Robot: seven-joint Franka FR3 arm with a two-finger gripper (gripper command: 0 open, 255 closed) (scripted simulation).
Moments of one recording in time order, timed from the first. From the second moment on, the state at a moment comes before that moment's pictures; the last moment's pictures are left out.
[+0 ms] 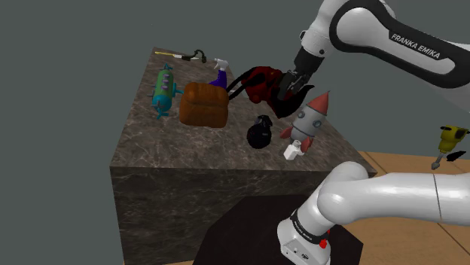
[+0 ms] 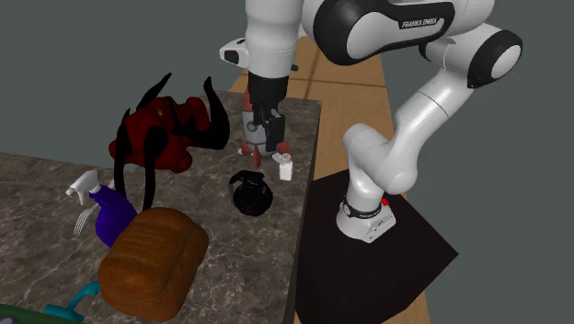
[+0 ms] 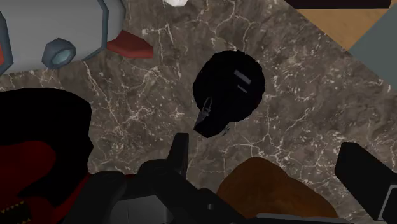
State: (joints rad) arm -0.01 -0.81 -0.05 -2.30 -0.12 1.59 -0.01
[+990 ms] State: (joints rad) arm -0.08 -0.98 -0.24 -2.68 -0.27 1.67 -0.23
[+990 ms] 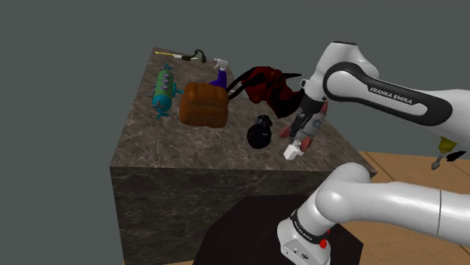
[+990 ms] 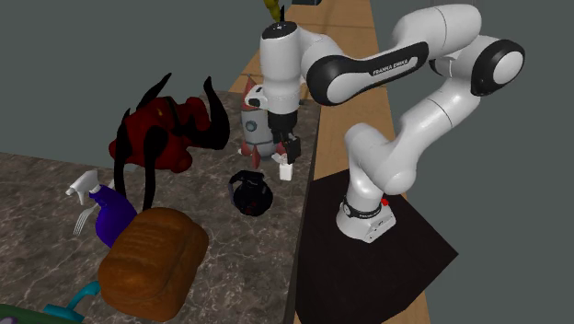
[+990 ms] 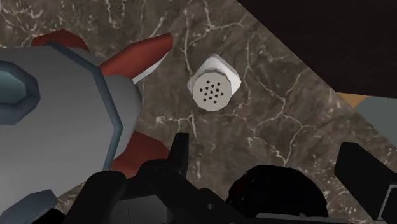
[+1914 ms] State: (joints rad) arm -0.17 -1.03 -0.39 -2.85 -0.39 1.79 -0.29
